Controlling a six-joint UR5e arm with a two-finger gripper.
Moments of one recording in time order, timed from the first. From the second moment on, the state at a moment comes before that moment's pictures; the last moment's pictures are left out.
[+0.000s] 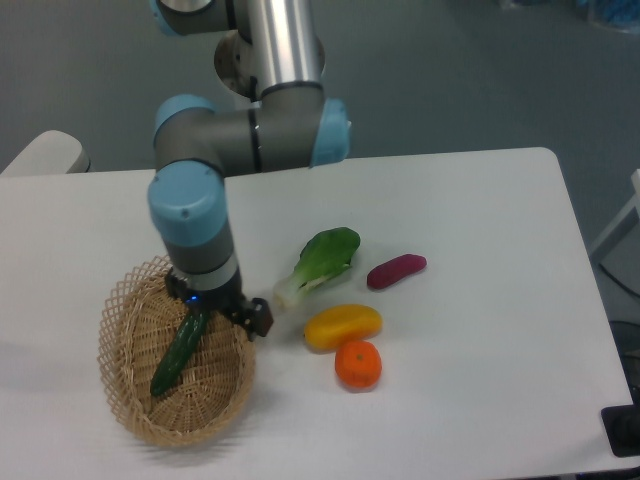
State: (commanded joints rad) arm 2.08 -2.00 -1.65 -0.98 1.57 0.46
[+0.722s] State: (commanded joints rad) arm 2.01 -2.07 -1.67 -0.95 1.58 0.42
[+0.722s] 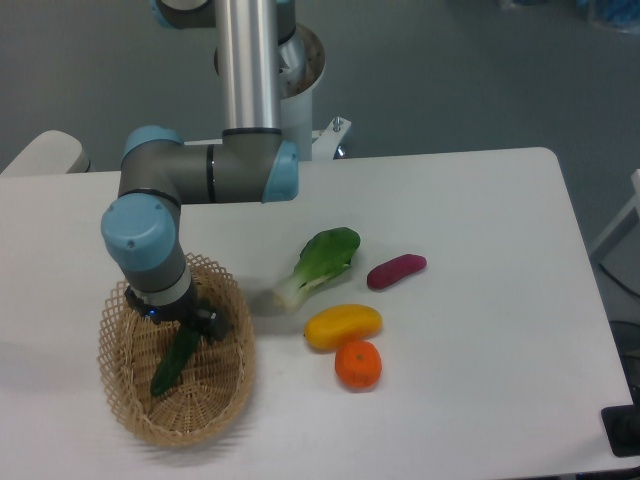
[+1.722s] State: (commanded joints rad) arm 2.01 -2.08 -1.65 -0.91 1.59 0.47
